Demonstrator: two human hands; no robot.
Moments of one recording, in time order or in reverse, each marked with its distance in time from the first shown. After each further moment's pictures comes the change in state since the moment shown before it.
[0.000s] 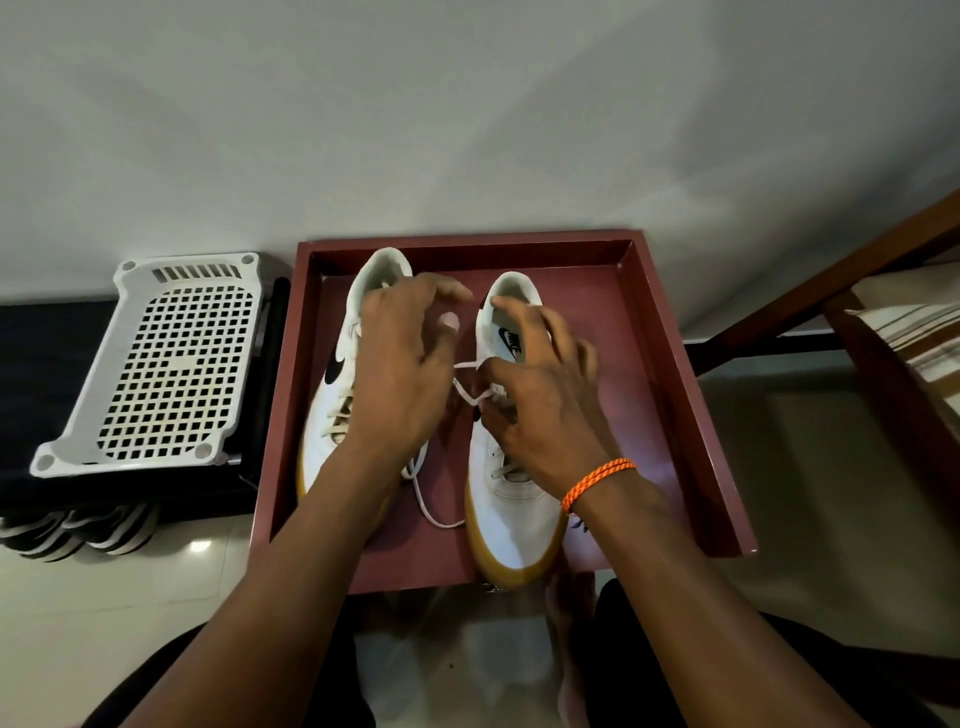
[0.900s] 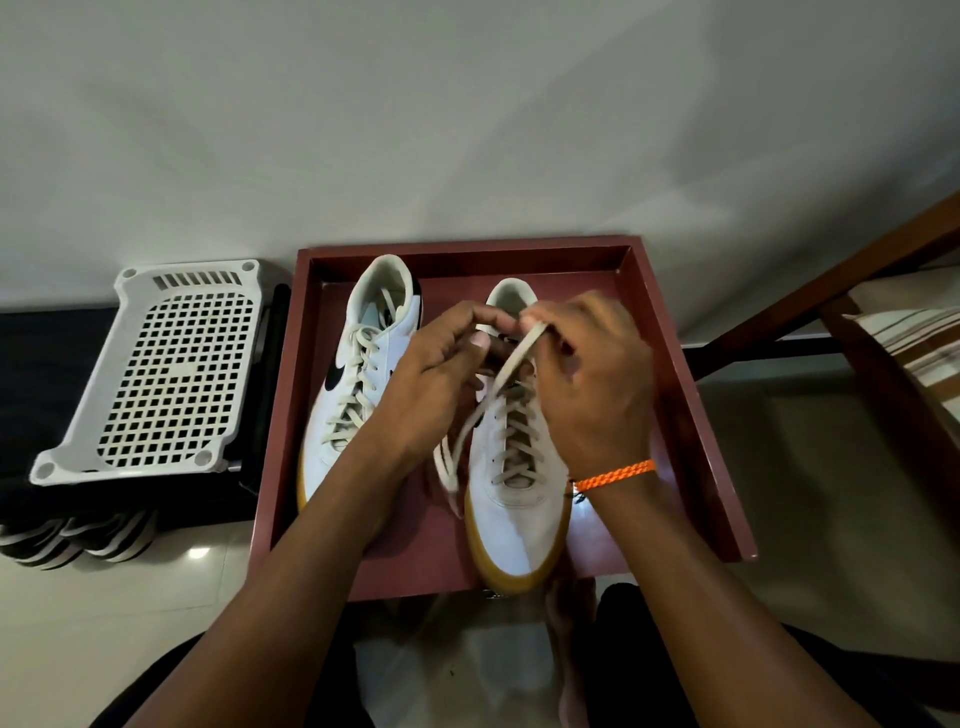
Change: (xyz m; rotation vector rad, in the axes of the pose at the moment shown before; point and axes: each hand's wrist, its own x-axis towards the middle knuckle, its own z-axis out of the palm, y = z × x) left_hand -0.005 0.019 0.001 -0.555 -0.386 -0.290; right_hand 0.007 0.007 -0.020 0.201 0.576 0.056
